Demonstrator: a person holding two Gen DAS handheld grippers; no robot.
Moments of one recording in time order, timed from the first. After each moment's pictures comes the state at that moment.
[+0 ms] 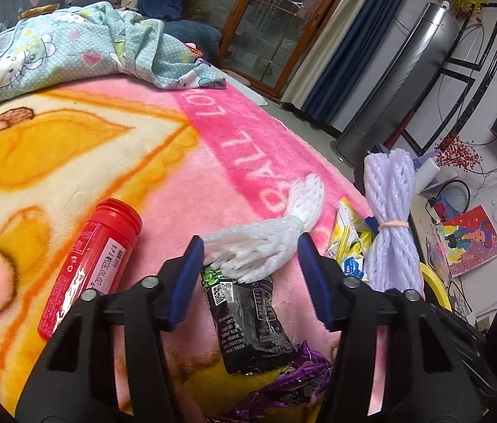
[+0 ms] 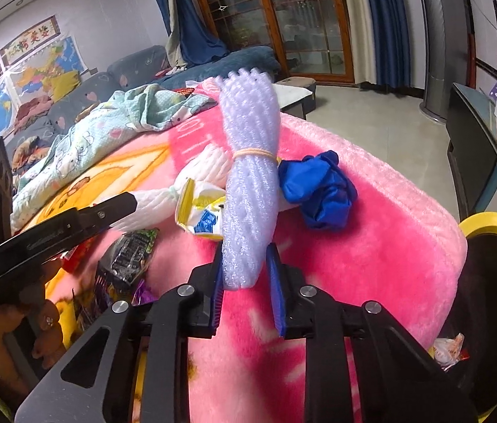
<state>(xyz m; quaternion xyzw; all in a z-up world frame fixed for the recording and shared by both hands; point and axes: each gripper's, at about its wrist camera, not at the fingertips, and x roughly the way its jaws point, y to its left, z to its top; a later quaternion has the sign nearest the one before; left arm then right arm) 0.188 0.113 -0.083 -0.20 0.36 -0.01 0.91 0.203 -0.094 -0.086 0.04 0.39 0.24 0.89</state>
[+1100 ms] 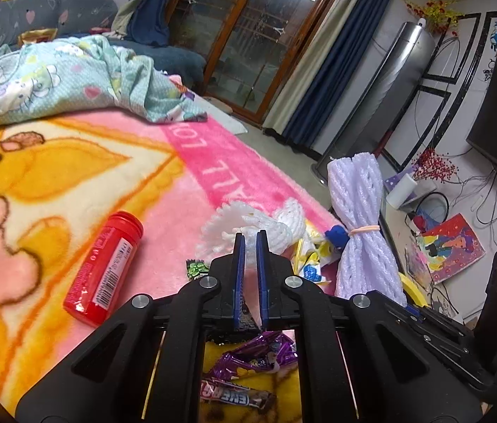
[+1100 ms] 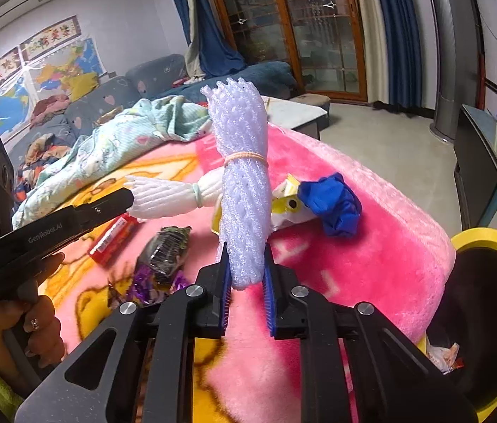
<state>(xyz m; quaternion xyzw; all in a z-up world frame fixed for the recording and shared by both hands) 0.144 0.108 -0.048 -0.21 0.29 -0.03 0.93 0.172 -0.100 -0.054 0.02 0.35 0.27 0.90</state>
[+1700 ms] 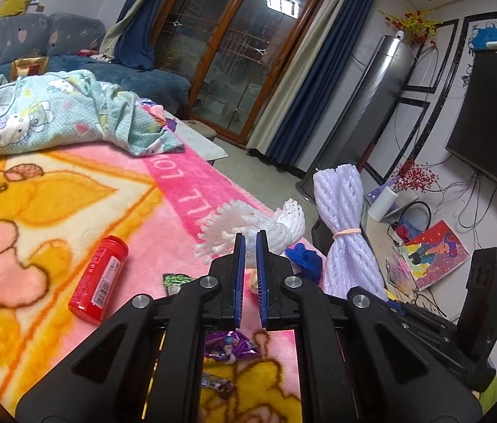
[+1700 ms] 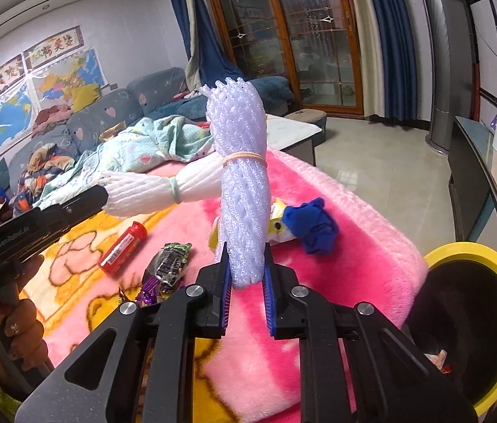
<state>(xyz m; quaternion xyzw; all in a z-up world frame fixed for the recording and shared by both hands) 0.118 0.090 -0.008 -0.19 0.25 -0.05 0.95 0.162 -0.123 -0.025 0.03 0.33 0.26 0.91</state>
